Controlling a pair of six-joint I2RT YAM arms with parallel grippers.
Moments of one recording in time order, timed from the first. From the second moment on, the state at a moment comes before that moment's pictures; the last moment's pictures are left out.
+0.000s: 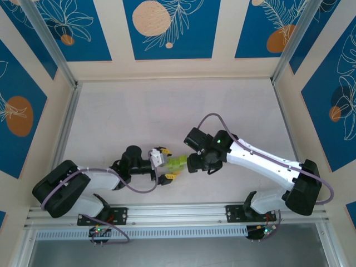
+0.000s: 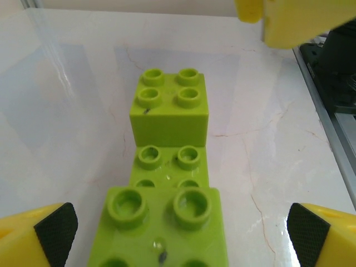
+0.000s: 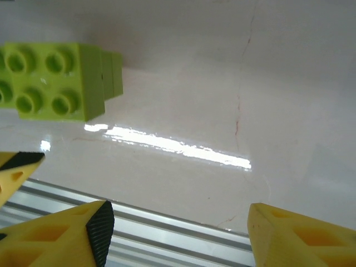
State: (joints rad) left arm -0.71 1.38 0.27 0.74 0.62 0.24; right arm 0.96 1.33 1.13 -1.17 0.02 0.75
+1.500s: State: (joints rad) left arm -0.65 1.52 0.38 0.74 0.78 0.11; right arm 0.90 1.18 1.01 -1.05 0.05 0.66
